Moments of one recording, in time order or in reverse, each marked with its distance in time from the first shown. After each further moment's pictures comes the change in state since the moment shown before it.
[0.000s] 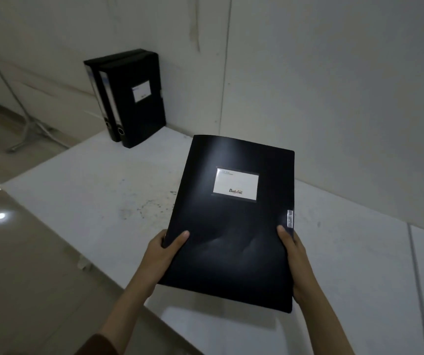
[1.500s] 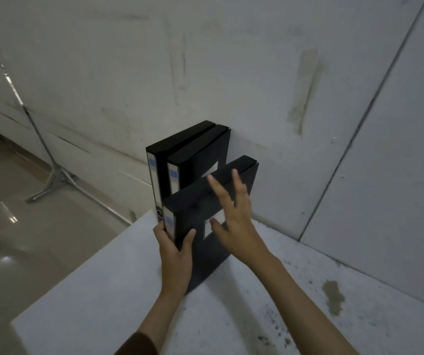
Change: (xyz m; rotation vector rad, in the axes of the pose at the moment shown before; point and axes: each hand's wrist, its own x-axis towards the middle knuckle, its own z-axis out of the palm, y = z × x) left_hand 0.328 0.133 -0.179 -0.130 0.385 0.502; right_hand 0.259 -0.145 0.424 -0.844 -0.258 -0.912
